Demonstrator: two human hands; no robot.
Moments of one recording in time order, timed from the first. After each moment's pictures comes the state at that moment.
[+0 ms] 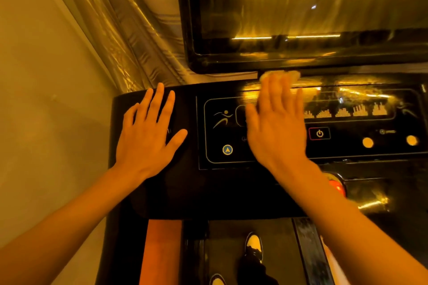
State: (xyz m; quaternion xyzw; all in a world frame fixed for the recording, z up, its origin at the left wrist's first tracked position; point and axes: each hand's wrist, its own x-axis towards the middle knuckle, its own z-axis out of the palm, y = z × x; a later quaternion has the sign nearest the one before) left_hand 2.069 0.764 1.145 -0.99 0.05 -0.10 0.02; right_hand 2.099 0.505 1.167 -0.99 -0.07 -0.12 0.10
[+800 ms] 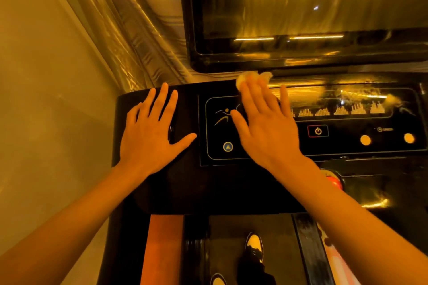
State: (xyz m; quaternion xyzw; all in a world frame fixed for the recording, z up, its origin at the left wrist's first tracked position) left_hand 2.069 0.764 1.140 -0.99 0.04 -0.12 0.03; right_hand 2.099 0.503 1.160 -0.97 -0.17 -0.12 0.08
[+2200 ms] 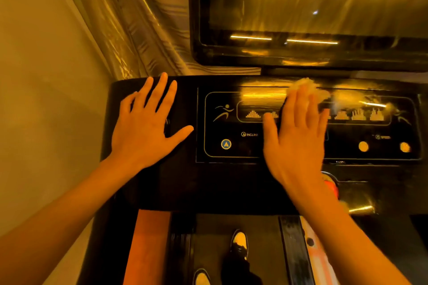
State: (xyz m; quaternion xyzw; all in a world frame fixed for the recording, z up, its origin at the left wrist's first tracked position) left_hand 2.071 0.764 1.136 -0.99 0.05 -0.15 0.02; right_hand 2.072 0.474 1.155 -0.98 -0.01 -0.12 0.14
